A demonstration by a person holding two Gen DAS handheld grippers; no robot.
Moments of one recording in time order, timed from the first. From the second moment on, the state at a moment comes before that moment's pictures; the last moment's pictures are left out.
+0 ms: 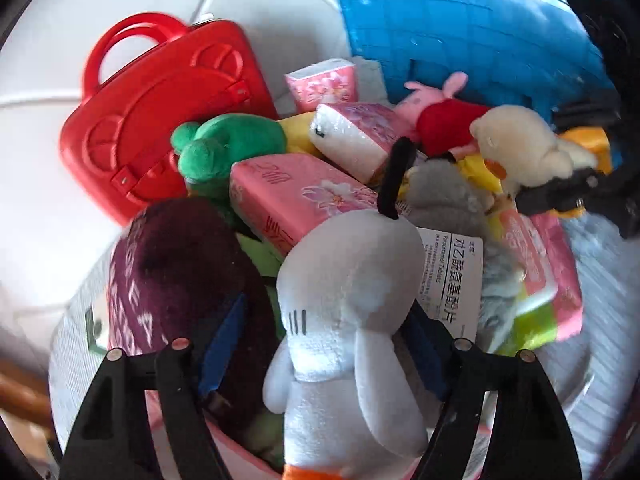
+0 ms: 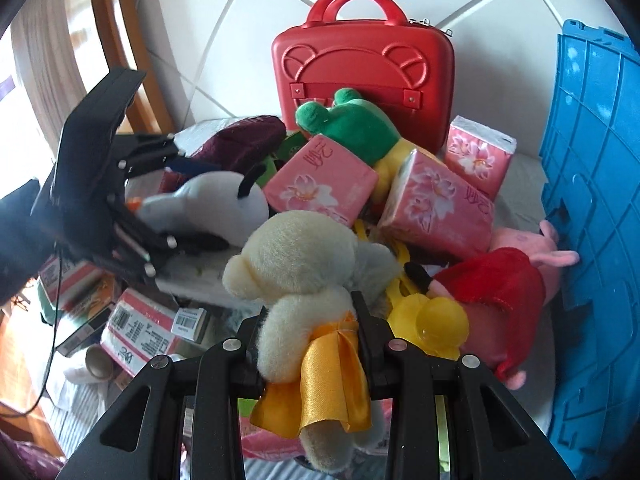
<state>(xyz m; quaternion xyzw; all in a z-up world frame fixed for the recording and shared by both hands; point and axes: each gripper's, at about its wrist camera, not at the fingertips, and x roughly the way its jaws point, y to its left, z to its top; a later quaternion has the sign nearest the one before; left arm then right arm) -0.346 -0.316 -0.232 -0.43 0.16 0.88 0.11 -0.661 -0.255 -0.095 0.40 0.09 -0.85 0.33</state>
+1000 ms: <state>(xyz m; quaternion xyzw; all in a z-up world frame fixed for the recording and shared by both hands) -0.219 -0.274 -0.115 -0.26 0.05 0.96 -0.07 -0.557 -0.227 0.019 0.27 0.04 -0.92 0.29</state>
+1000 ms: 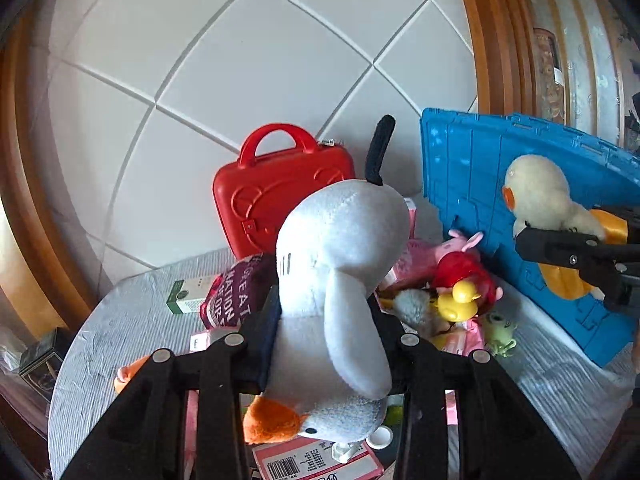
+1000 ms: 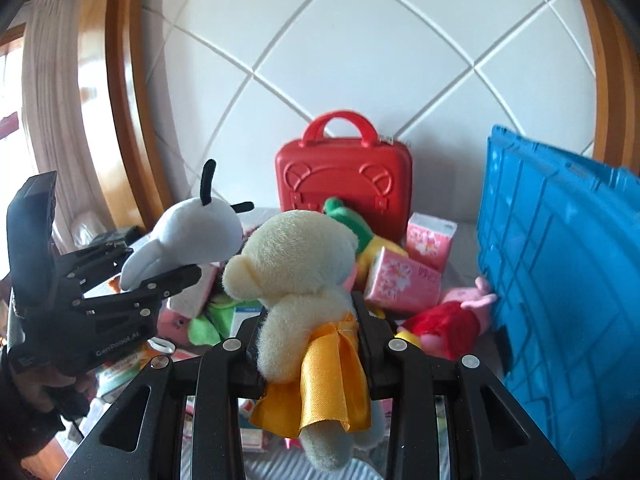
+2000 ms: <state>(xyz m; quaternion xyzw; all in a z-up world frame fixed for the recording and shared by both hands) -0.266 0.012 0.070 -0.13 0.10 0.98 0.11 -0.469 0.027 0.204 0.12 0.00 -0.99 0.08</state>
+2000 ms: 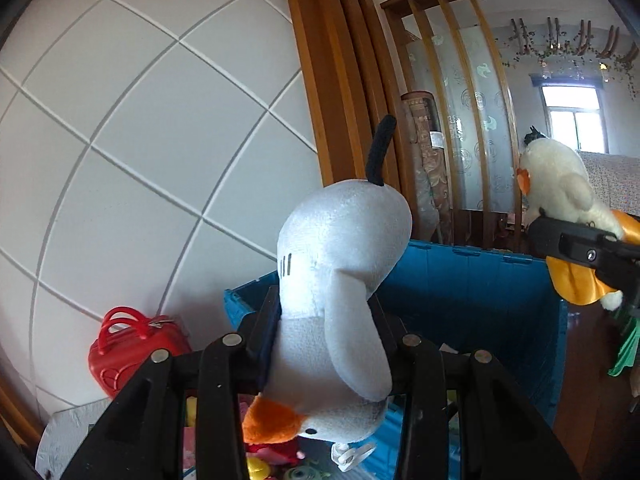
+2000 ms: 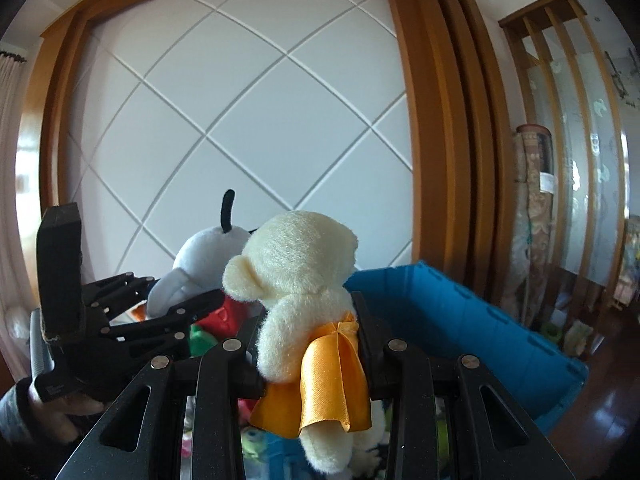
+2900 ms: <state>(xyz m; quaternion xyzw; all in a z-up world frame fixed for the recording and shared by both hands) -0.315 0.072 0.068 -0.15 0.08 0.99 -0.01 -0.541 0.147 0.201 0.13 -0.05 -0.99 0.08</state>
